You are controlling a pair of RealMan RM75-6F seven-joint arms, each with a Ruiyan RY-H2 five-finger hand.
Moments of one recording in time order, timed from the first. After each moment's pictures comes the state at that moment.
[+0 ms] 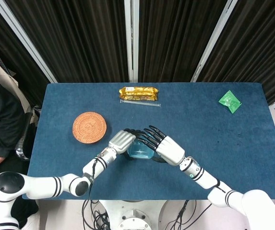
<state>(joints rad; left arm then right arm) -1.06 -1.70 -0.15 -1.41 0.87 0.73 0.31 0.70 -1.85 -0.03 -0.77 -1.81 1.49 0.30</state>
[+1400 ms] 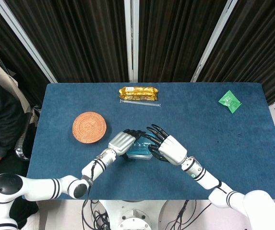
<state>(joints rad) -1.03 -1.69 -0.15 -1.43 0.93 0.77 0.30 0.69 -1.84 -0.03 -0.79 -1.80 1.51 0.30</state>
